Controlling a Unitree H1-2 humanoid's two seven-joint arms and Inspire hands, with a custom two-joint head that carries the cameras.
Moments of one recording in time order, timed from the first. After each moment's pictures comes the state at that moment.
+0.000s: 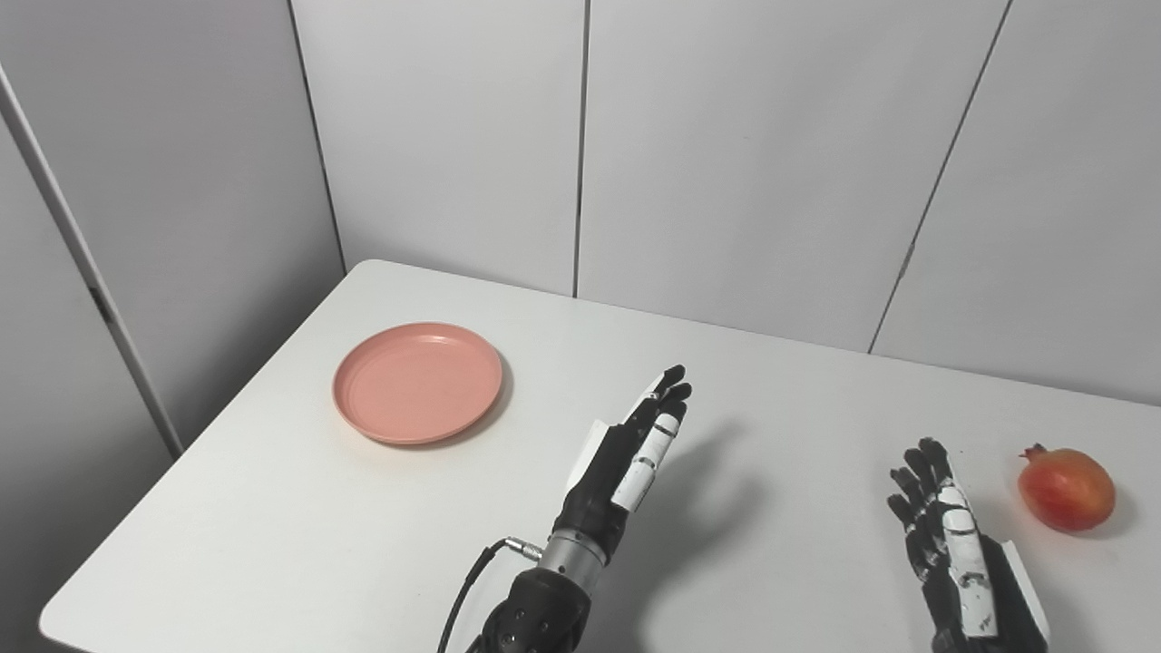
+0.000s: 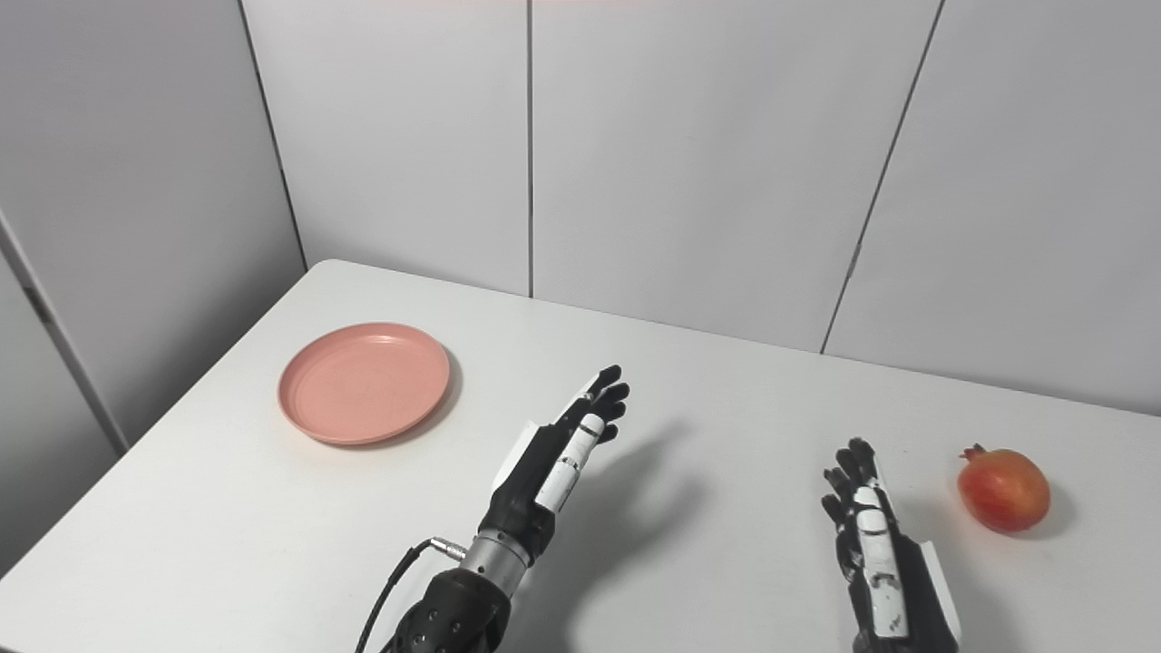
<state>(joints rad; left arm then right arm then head) -0.17 -0.09 -0.14 -0.04 0.11 0.08 -0.01 -0.05 -0.08 0.02 -0.16 0.17 0.10 0.16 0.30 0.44</state>
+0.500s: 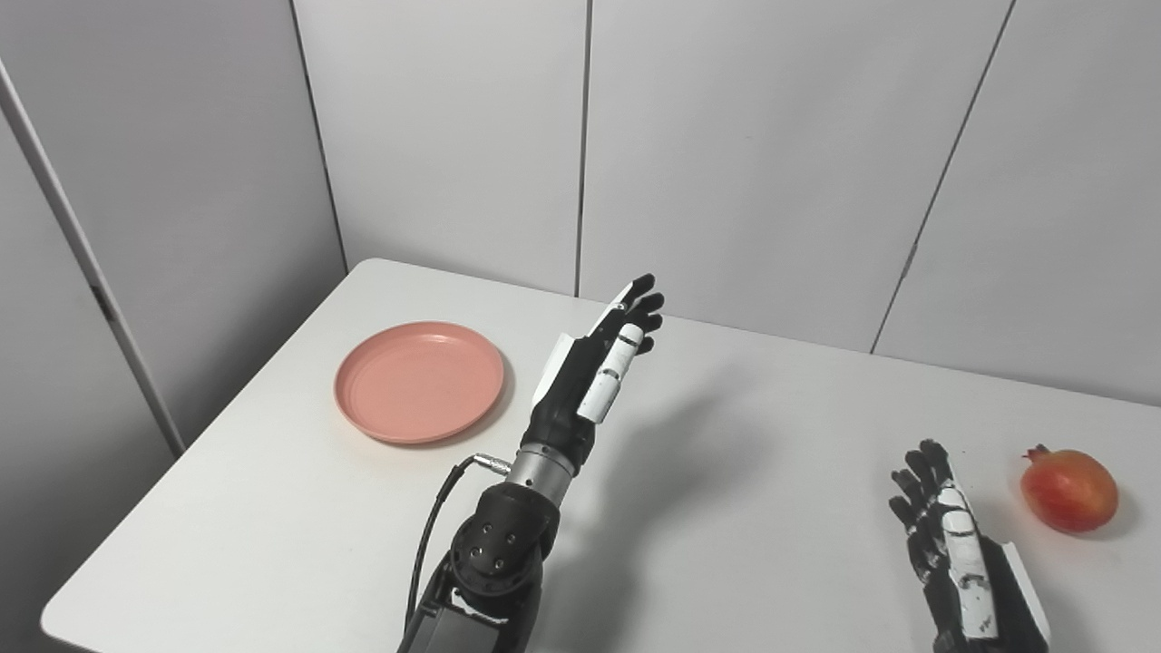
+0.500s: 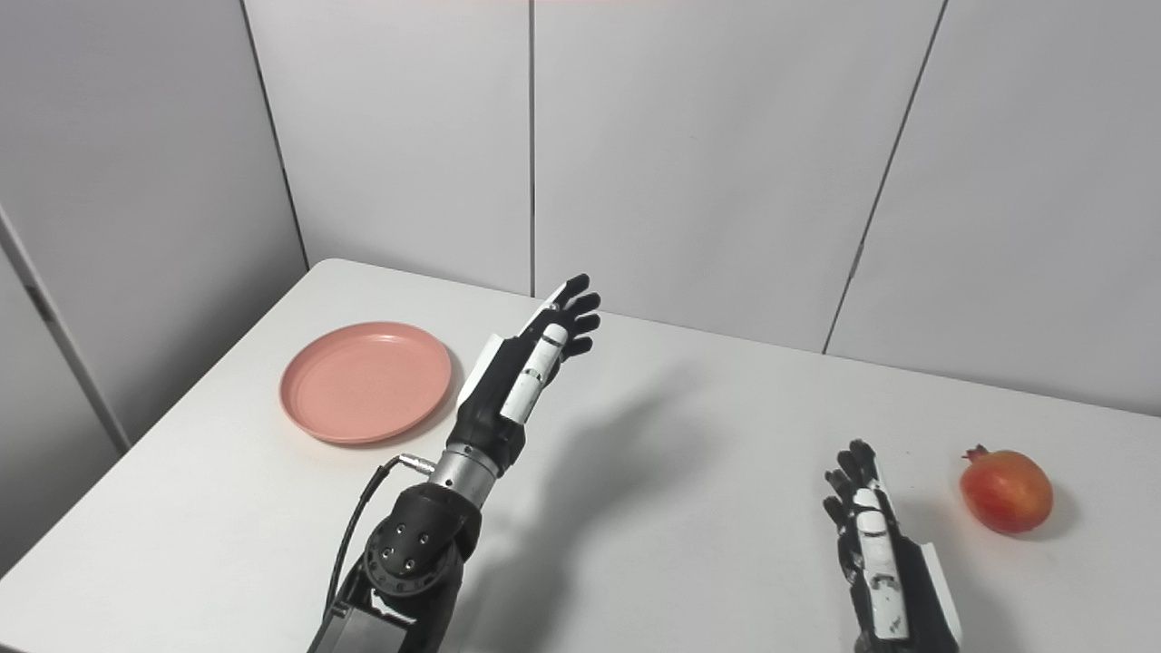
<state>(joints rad) -0.30 -0.02 -0.02 -0.08 0.06 0.10 -0.02 -0.05 -0.08 0.02 -0.16 0.16 0.10 0.16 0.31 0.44</state>
